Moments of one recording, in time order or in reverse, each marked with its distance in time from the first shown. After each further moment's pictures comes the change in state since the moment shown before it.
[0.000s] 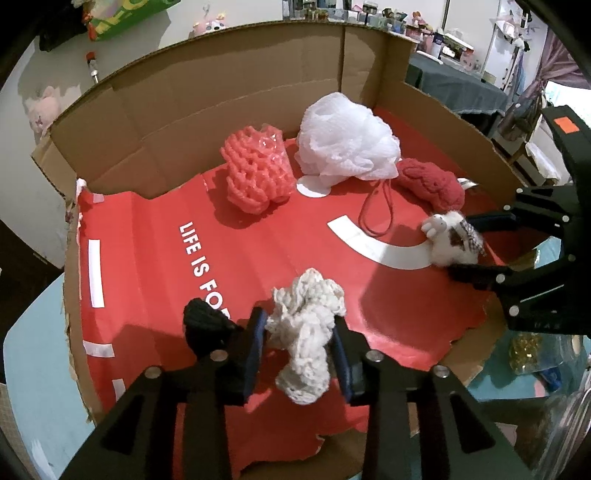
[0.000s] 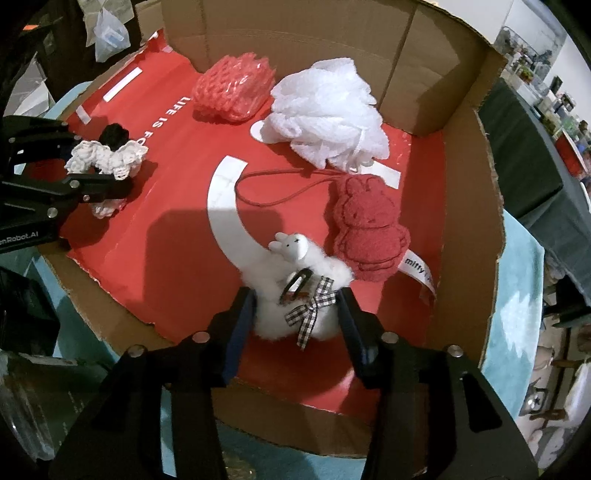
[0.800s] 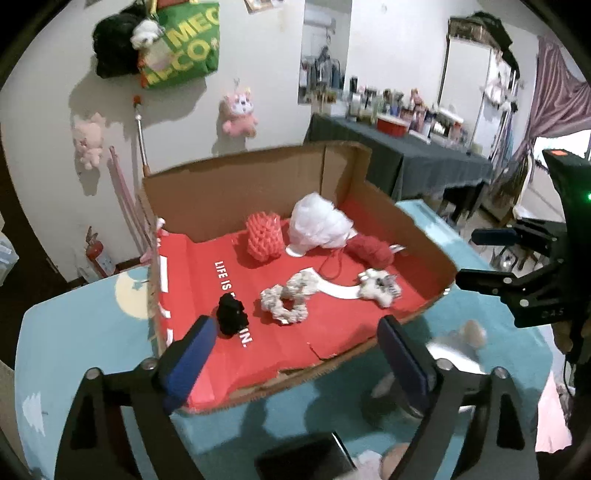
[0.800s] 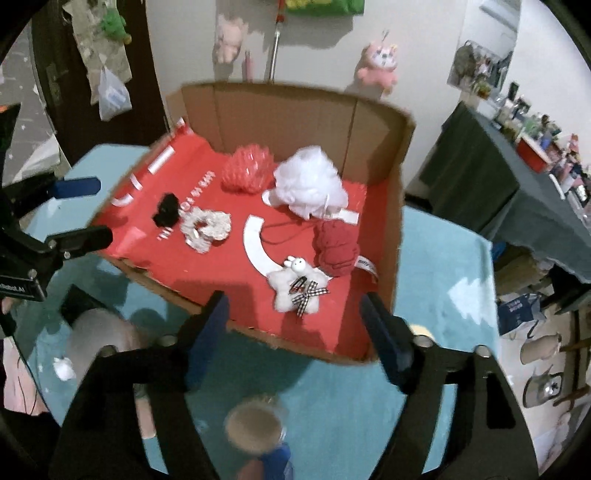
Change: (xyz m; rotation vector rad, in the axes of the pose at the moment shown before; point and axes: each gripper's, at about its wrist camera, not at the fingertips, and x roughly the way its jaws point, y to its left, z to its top) left arm -0.141 -0.023 -0.055 -0.101 -0.320 -0.007; right arm -0.123 0.007 -0.034 0.111 -0.235 -0.017
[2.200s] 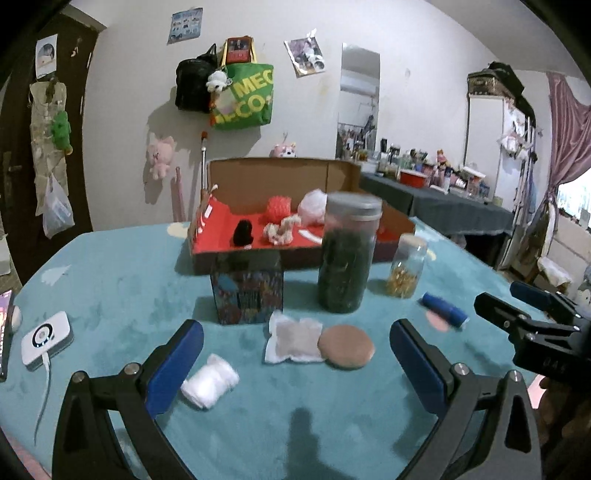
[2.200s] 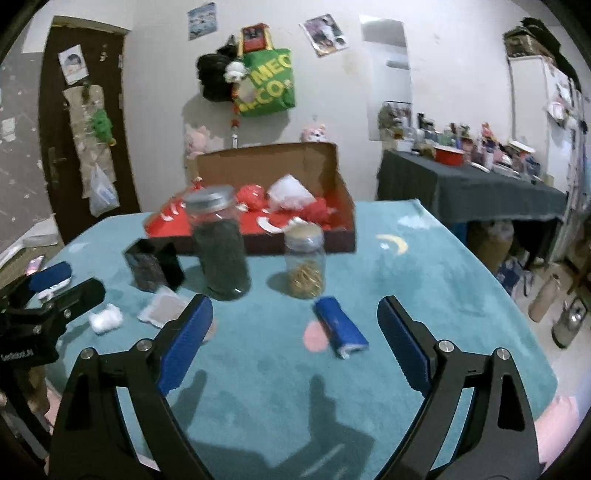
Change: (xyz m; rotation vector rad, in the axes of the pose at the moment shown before) left arm -0.071 -0.091 -0.203 -0.128 -0.290 0.191; right arm -0.093 0.077 -0.232 0.246 -0.447 -0.145
